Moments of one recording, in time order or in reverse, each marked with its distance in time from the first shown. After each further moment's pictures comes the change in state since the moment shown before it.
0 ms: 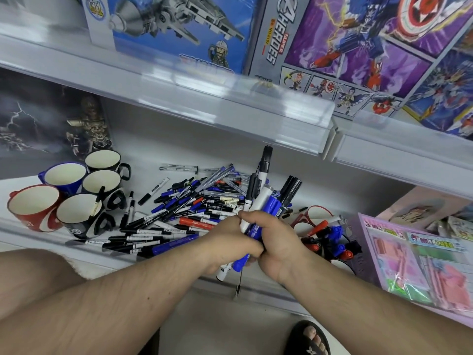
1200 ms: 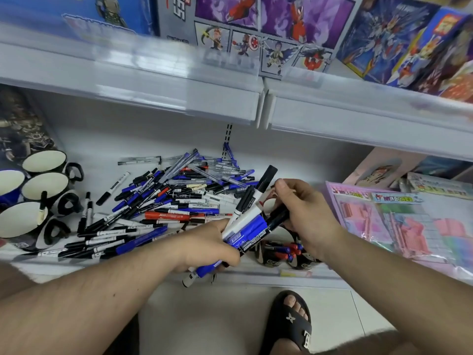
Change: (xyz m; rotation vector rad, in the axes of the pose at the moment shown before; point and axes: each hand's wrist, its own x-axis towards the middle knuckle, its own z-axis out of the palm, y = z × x) left_hand 0.015 -0.008 0.029 0.216 -0.309 -0.077; right_hand -0.024 -0.037 -0.113 -0.245 0.116 -0.382
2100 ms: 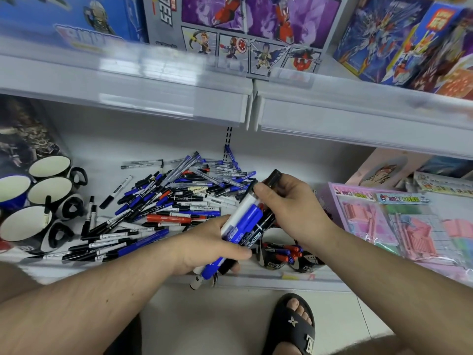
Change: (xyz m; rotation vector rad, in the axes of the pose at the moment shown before) left_hand -0.011 0.016 0.008 -0.165 0.002 0.089; right_hand 0.006 -0.010 0.006 -0.190 -0.121 -0.148
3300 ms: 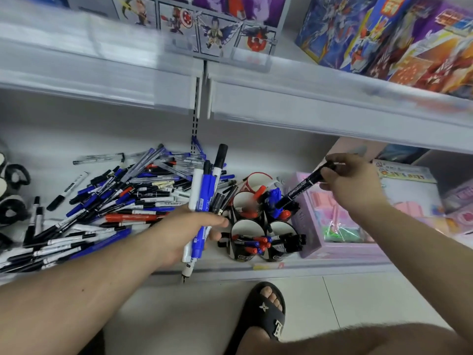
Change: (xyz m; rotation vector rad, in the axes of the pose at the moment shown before) left_hand 0.041 0.003 0.017 -0.306 0.258 -0.136; right_hand 0.017 0.033 -0.151 -0.270 0.530 0.082
